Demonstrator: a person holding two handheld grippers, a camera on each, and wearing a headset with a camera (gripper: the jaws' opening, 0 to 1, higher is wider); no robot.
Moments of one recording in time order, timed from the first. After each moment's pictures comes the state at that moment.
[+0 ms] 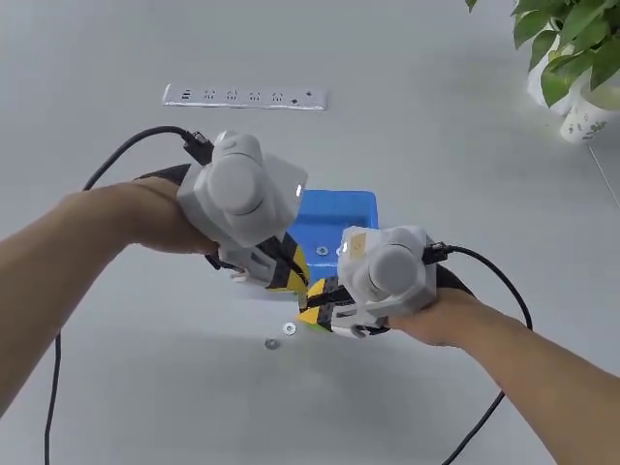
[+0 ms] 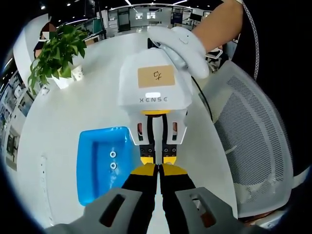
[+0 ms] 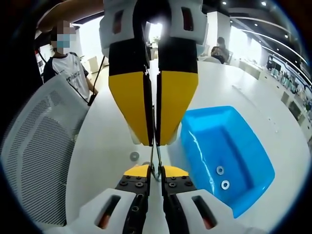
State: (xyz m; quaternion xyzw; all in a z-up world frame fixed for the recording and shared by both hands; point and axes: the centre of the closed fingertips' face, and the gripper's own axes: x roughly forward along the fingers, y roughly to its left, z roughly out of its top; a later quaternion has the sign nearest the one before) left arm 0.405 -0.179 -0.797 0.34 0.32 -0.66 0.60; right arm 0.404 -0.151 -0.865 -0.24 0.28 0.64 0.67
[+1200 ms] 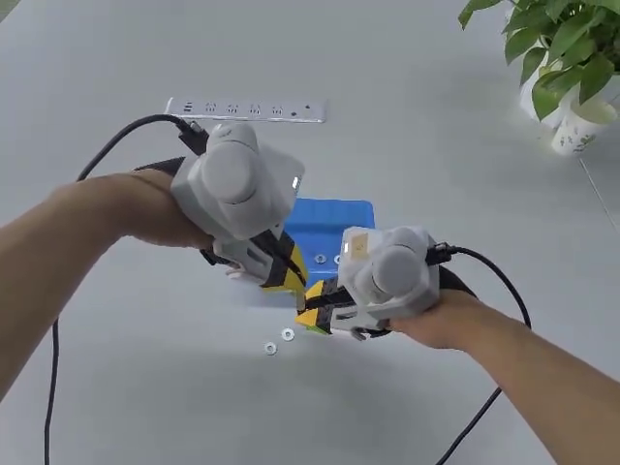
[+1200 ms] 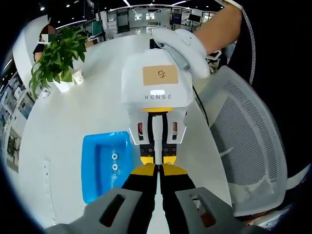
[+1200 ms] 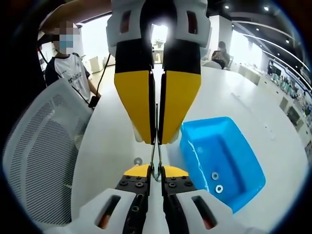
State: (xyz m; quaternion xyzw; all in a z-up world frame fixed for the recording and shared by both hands) left arm 0.400 -0.178 -0.773 0.34 0.31 -0.66 0.59; right arm 0.401 -0.150 -0.843 -0.25 0.26 0.65 0.67
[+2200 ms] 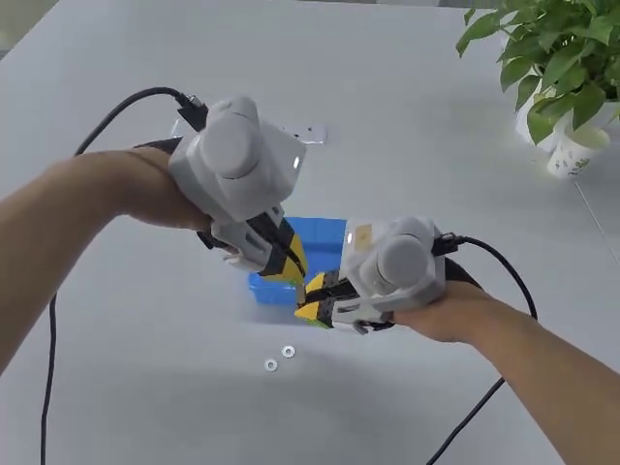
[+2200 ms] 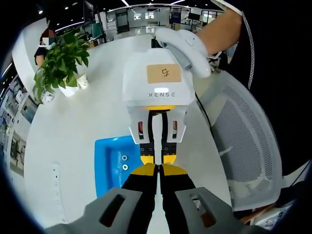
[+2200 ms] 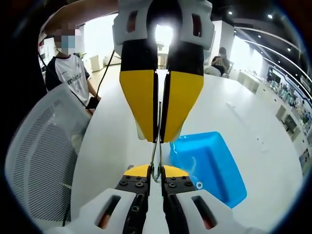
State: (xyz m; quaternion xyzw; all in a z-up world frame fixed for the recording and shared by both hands) left arm 0.415 -0.174 -0.742 0.35 0.31 -0.66 0.59; right arm 0.417 -0.146 -0.810 -0.26 0.24 0.65 0.68
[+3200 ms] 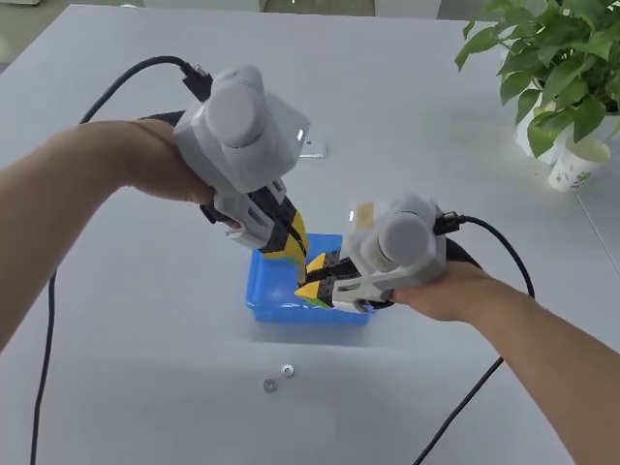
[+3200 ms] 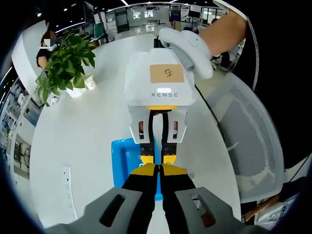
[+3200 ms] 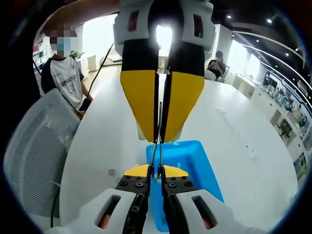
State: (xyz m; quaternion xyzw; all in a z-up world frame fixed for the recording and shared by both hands) left arm 0.454 -0.171 -0.728 0.37 0.30 -0.65 0.59; right arm 0.461 -0.142 -0.795 -0.27 0.22 0.64 0.69
